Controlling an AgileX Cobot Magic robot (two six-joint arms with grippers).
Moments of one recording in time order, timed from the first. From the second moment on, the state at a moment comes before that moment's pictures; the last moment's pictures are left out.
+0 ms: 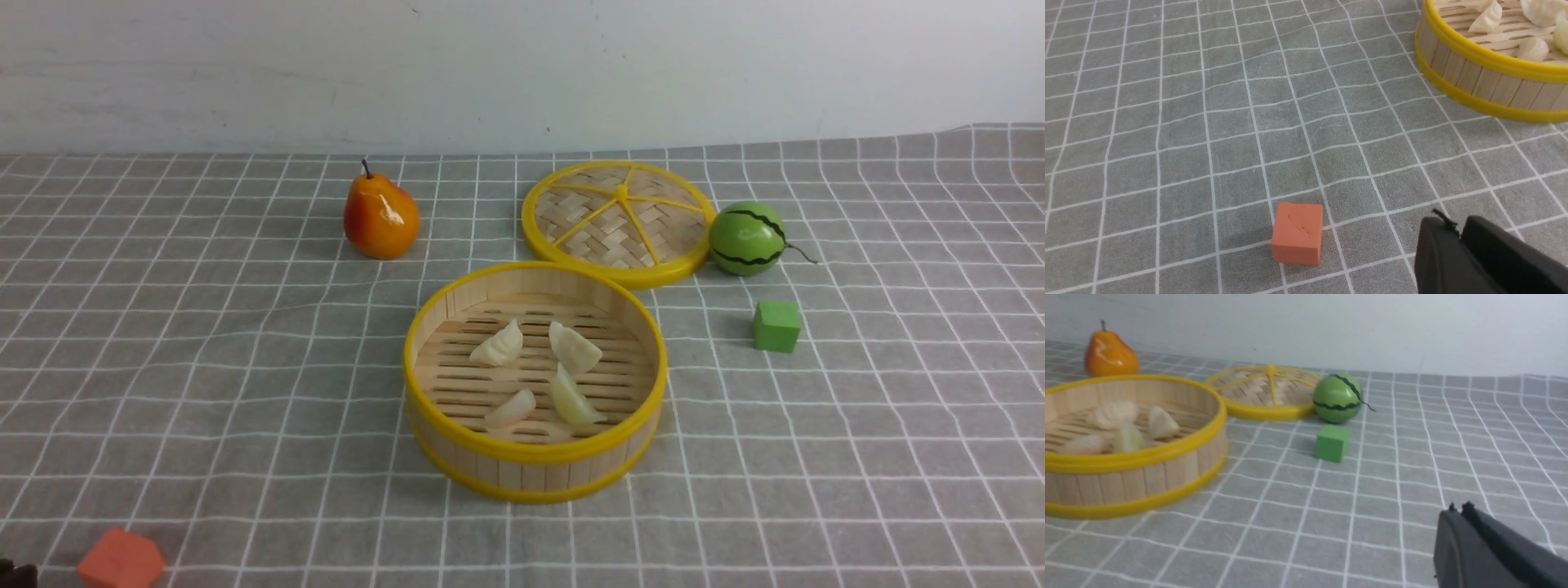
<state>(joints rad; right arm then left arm) 0.07 0.00 0.03 0.17 0.14 -0.19 -0.51 0.27 -0.31 0.43 0.64 -0.45</state>
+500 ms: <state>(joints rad) 0.01 -0.01 0.02 0.10 0.38 -0.07 -0.51 0.27 -0.31 0.43 0.65 -0.45</state>
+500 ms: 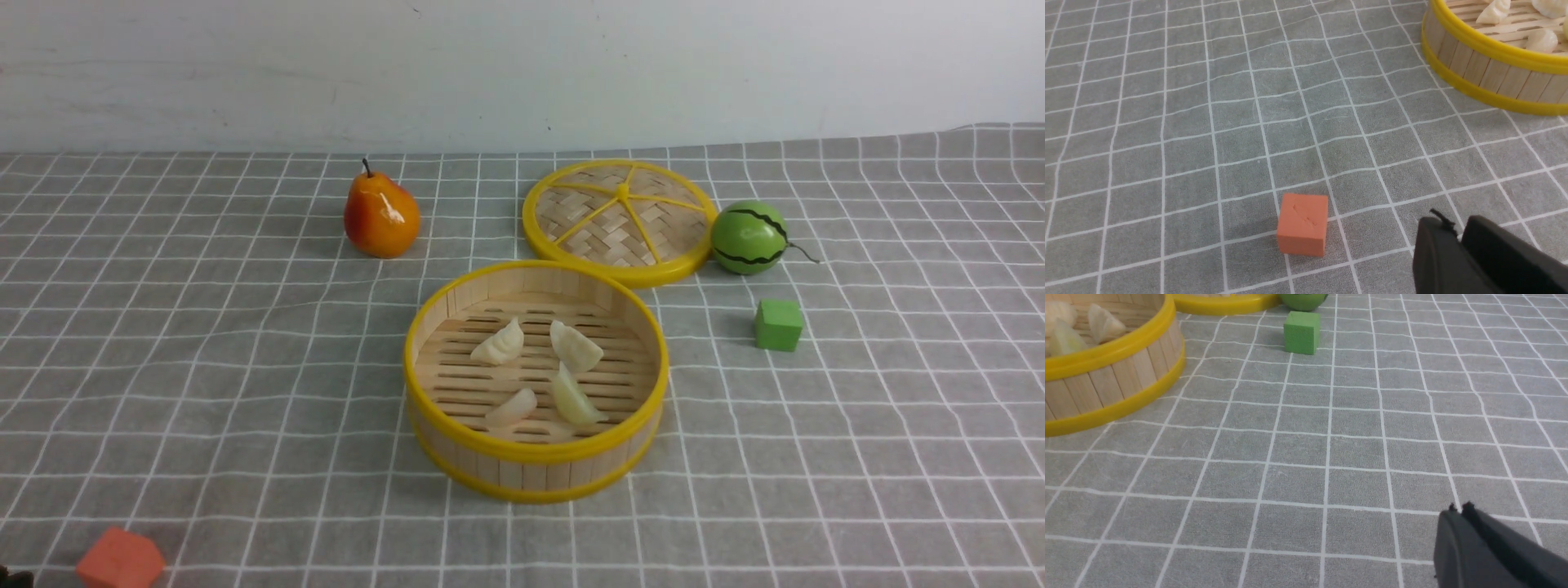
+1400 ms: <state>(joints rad) 0.01 -0.01 0.02 0.10 0.38 -0.07 -0.05 -0.01 -0.02 0.00 0.30 -0.09</state>
